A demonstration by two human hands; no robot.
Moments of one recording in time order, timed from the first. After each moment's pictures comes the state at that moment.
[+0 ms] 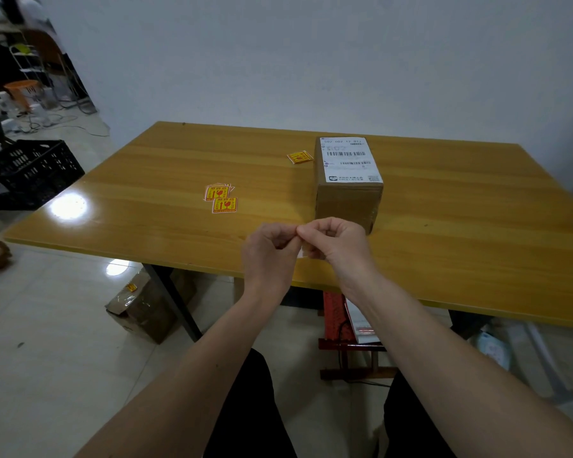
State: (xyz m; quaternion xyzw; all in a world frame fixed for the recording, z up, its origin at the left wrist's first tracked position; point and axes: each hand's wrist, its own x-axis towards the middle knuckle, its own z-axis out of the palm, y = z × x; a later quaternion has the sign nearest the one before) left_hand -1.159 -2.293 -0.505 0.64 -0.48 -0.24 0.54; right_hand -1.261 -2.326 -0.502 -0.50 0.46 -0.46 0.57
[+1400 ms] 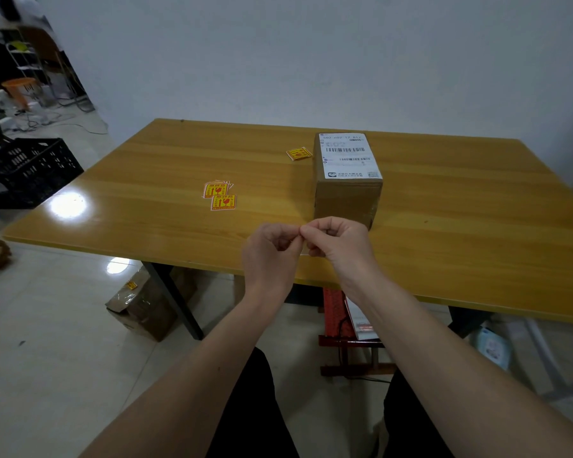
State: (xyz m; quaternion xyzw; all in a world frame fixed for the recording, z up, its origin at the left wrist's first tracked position) left_hand -1.162 -2.294 -0.515 0.67 -0.48 -0.21 0.52; right_hand -1.265 -2.323 -0.503 -0.51 0.46 -0.46 0.56
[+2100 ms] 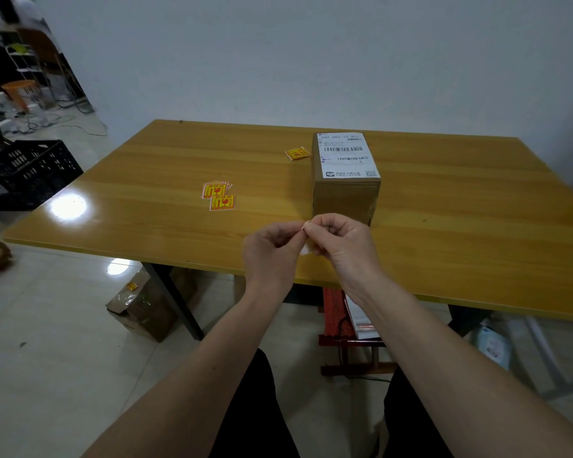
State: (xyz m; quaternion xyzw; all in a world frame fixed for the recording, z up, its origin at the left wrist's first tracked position) left_hand -1.170 -2.287 -0.501 0.58 -0.43 -0.33 0.60; right_hand -1.271 -2.322 -0.506 -0.51 0.40 -0.49 0.58
